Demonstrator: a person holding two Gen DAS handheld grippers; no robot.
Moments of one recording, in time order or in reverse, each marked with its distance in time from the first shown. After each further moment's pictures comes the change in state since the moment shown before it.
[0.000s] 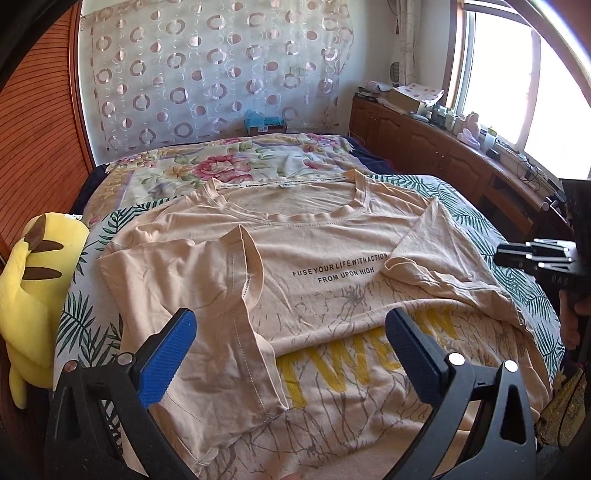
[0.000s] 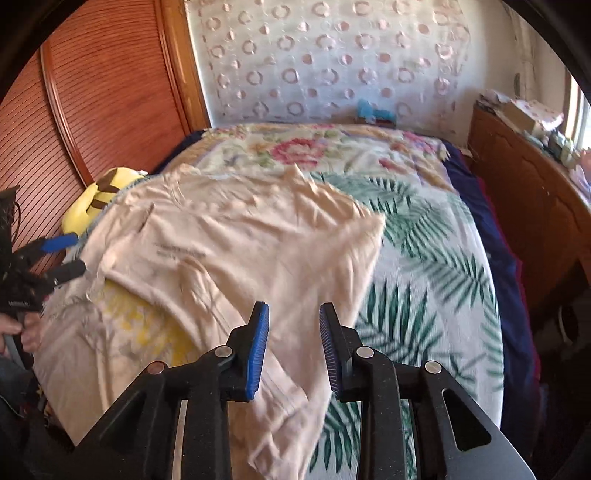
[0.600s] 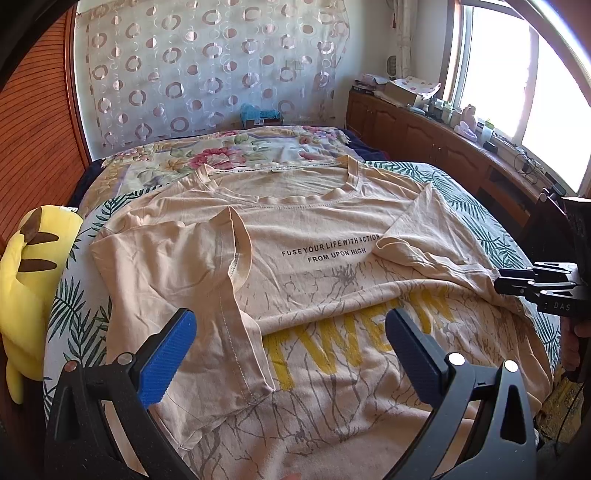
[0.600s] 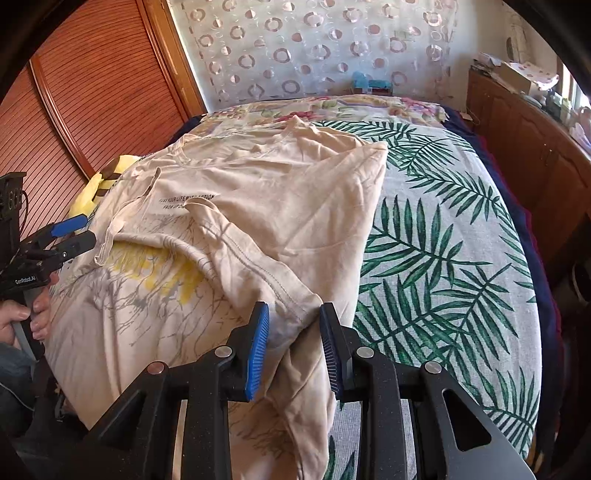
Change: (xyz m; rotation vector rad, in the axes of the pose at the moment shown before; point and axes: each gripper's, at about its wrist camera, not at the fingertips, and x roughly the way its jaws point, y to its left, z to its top) left arm 0.003 -0.009 -0.016 0.004 0.024 -0.006; right arm -0.002 0.000 -0.039 0.076 0.065 0.048
